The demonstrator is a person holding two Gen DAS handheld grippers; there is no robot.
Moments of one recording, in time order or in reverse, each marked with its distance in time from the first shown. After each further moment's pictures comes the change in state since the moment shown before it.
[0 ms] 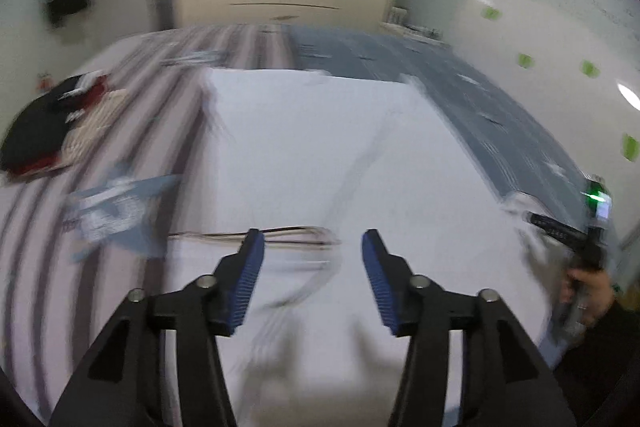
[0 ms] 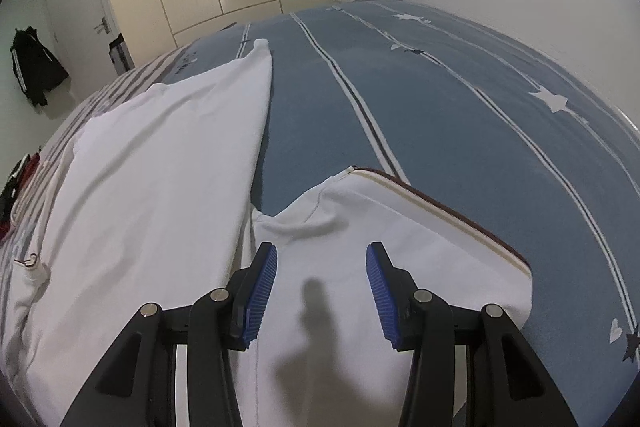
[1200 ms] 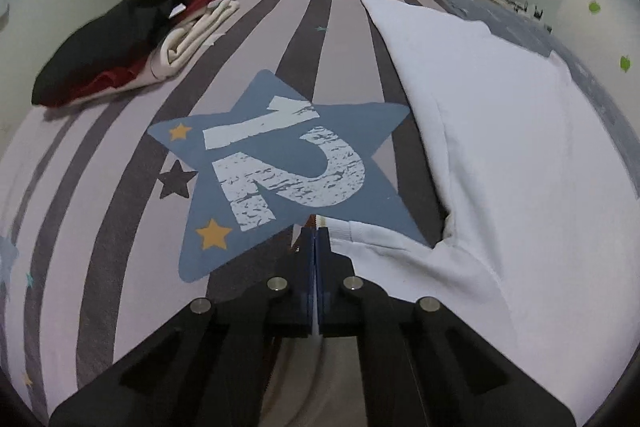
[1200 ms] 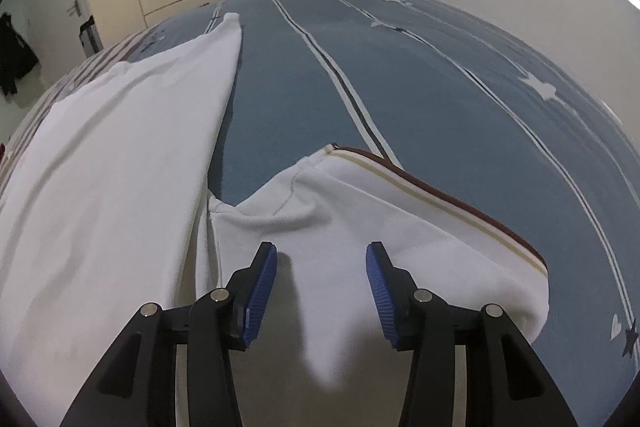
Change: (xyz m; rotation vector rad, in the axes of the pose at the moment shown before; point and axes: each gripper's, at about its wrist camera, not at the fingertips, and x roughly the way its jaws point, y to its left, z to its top) left arm 0.122 0.177 -0.002 -0.062 0.151 0.131; right arm 0.035 -0.002 -0.003 0.011 0.062 -0.124
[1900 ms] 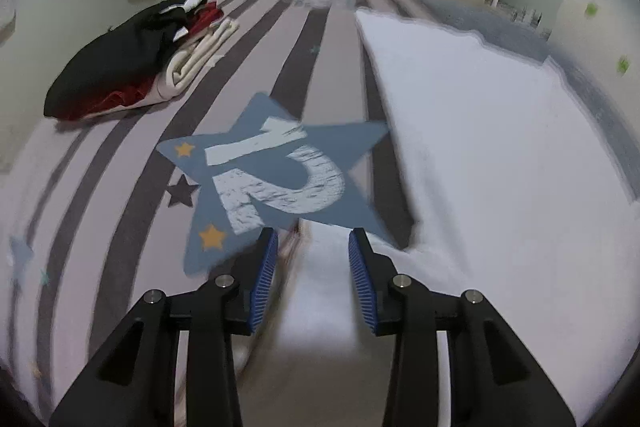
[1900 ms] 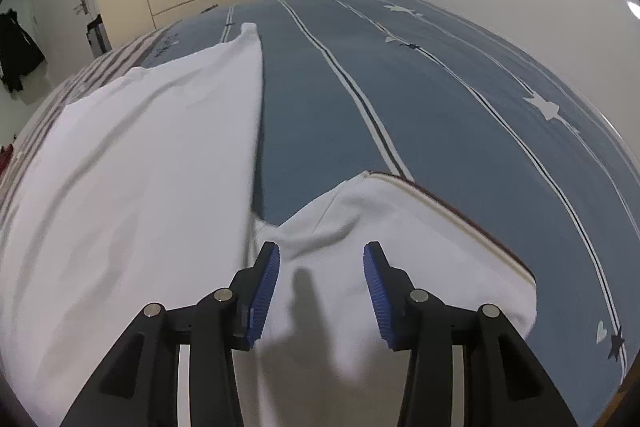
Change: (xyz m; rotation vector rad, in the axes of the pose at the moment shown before) left arm 0.008 -0.013 0.008 0.039 0.011 0.044; right arm -0.017 0.025 0.015 -0.036 0.001 -0.005
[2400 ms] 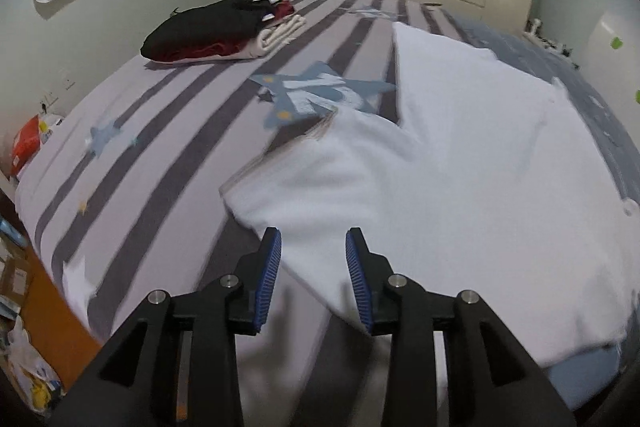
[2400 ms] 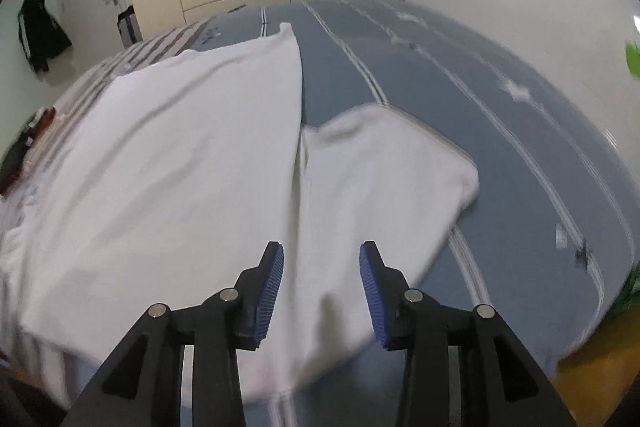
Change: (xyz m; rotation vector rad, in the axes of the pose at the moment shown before) left arm -0.109 -0.003 -0.098 -0.192 -0.099 0.122; right arm -0.102 0.008 -0.072 -0.058 -0.019 0.037
